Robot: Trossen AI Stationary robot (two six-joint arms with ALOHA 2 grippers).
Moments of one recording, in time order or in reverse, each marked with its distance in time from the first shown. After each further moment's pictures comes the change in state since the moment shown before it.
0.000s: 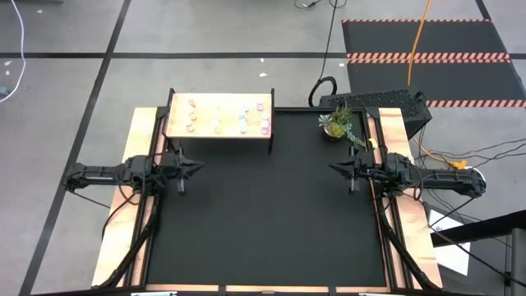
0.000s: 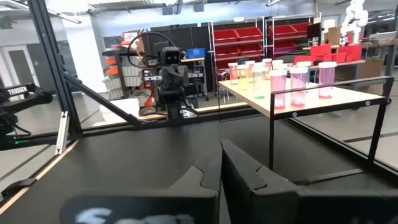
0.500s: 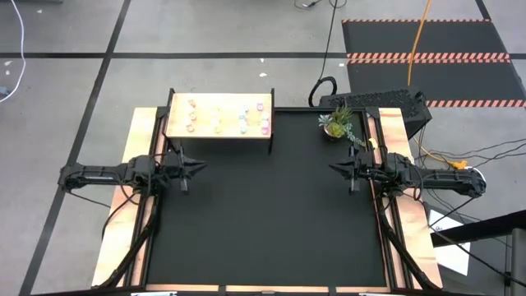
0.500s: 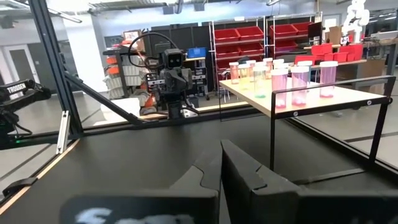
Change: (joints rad) left arm 0.020 0.069 0.000 0.002 -0.019 0.016; right arm 0.000 0.000 0.000 -0.005 -0.004 0.000
